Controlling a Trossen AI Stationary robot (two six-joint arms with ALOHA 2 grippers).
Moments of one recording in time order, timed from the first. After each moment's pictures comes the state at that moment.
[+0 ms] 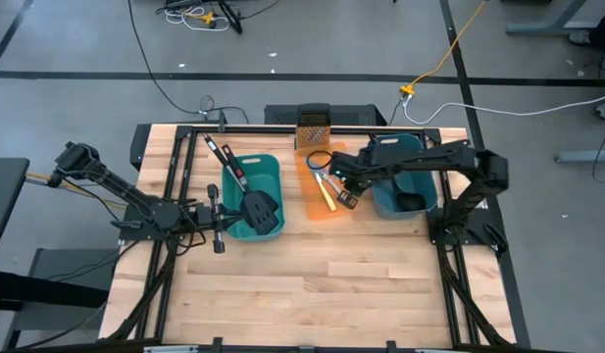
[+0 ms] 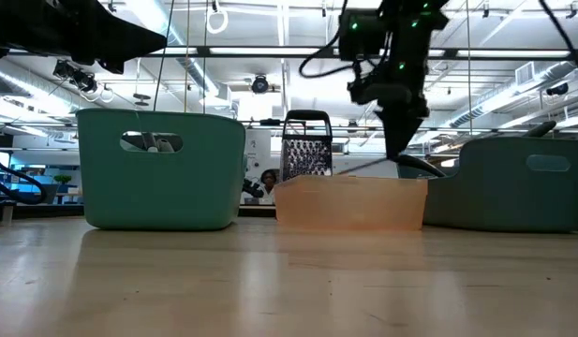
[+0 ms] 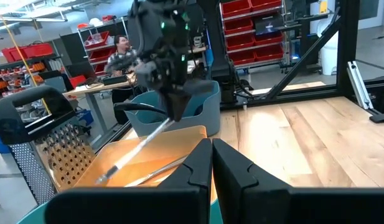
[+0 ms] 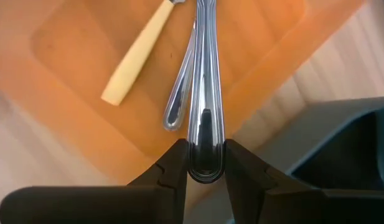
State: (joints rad) left arm -0.50 0.74 0.17 0.60 -0.71 0.18; right arm -0.22 1.64 1.27 -1.02 0.18 0.33
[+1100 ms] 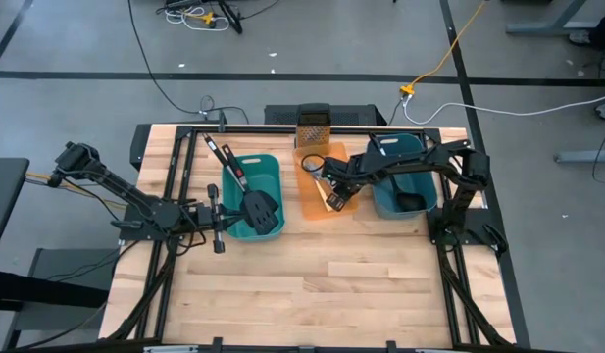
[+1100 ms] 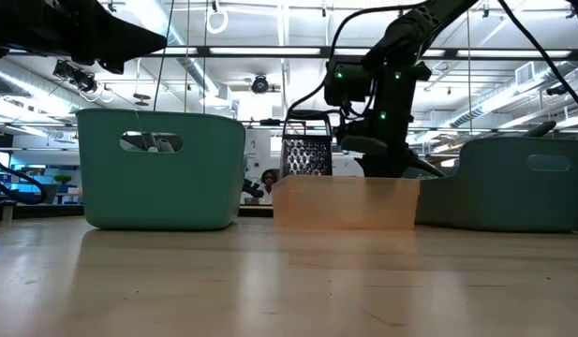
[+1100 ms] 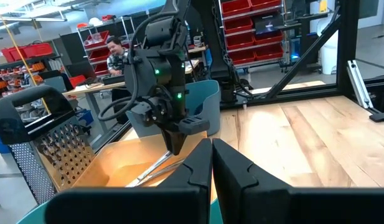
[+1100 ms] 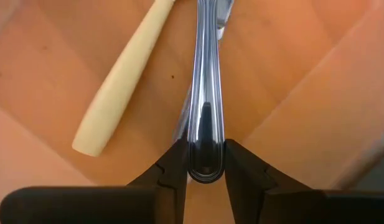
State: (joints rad) left arm -0.50 0.74 0.17 0.59 -0.71 0.18; right arm -0.26 1.80 1.16 -0.72 0.13 0.38
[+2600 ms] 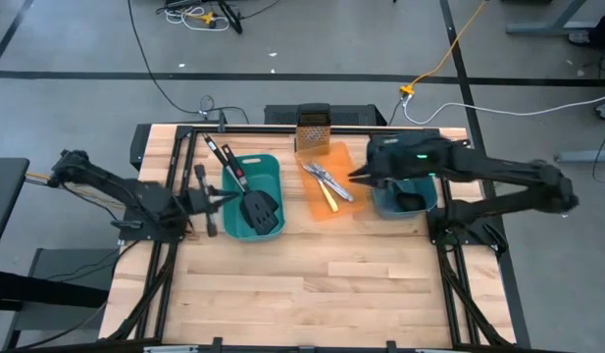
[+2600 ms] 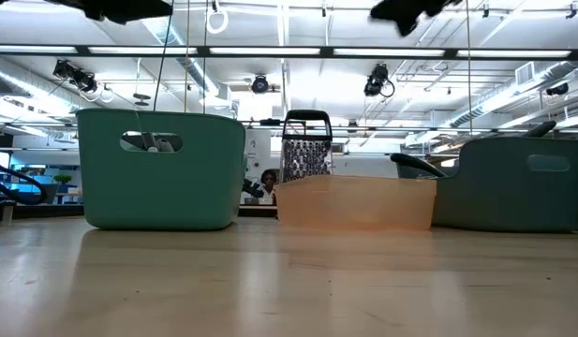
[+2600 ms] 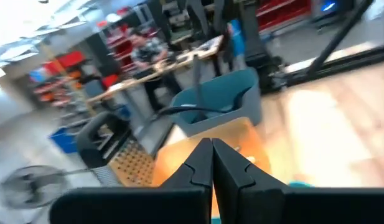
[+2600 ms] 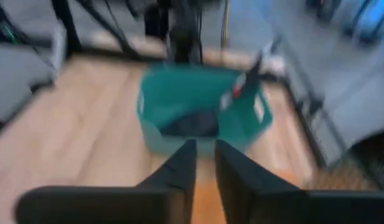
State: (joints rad) left arm -0.43 0.62 0.49 0.04 -0.76 0.33; right arm -0.18 1.07 1.03 -0.40 -0.19 -0.23
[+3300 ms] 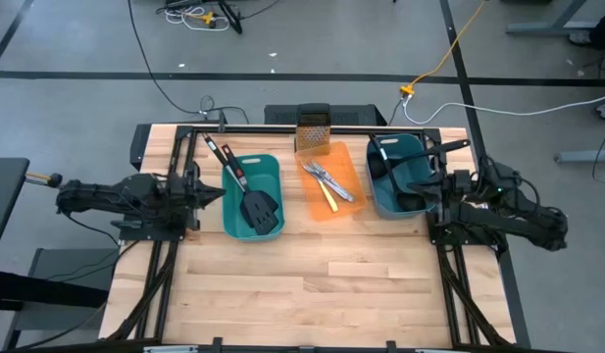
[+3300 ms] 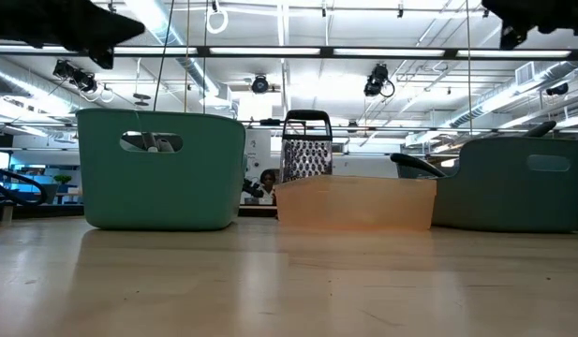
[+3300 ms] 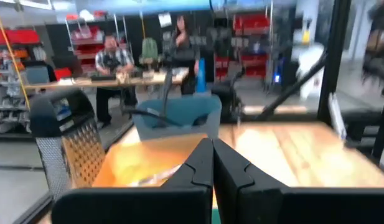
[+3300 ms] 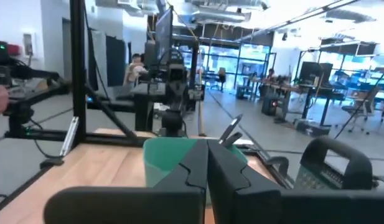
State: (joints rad) left arm -0.13 0.17 0.28 -0.07 -0.28 0.06; right arm -0.24 0.10 0.43 -0.22 -0.22 -0.09
